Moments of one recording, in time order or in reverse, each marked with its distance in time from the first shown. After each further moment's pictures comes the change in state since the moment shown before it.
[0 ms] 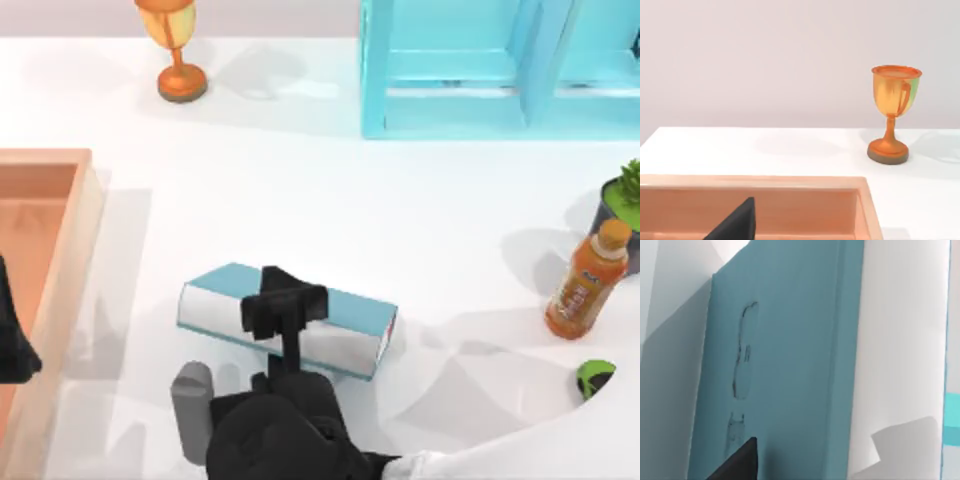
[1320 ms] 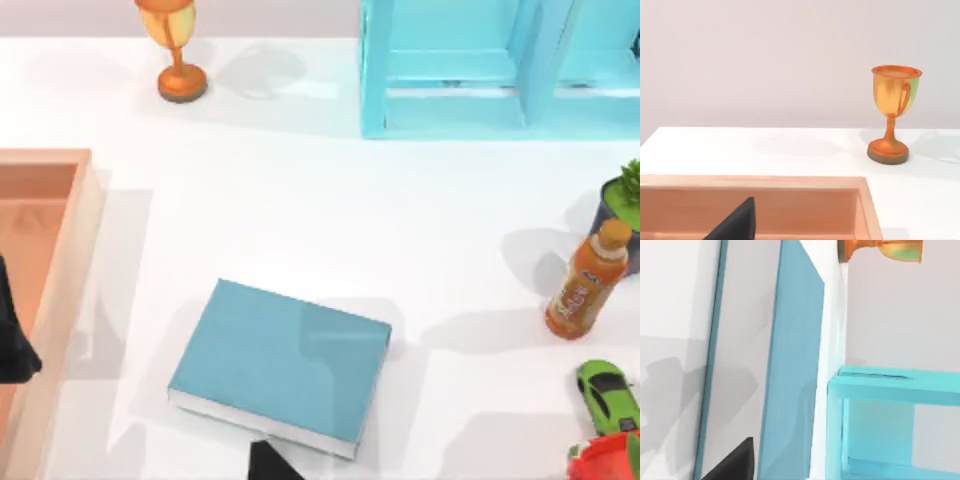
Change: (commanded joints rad) left arm 0.000 0.000 0.000 0.000 0.000 0.000; right arm 0.434 -0.052 0.150 -0.920 0.302 0.777
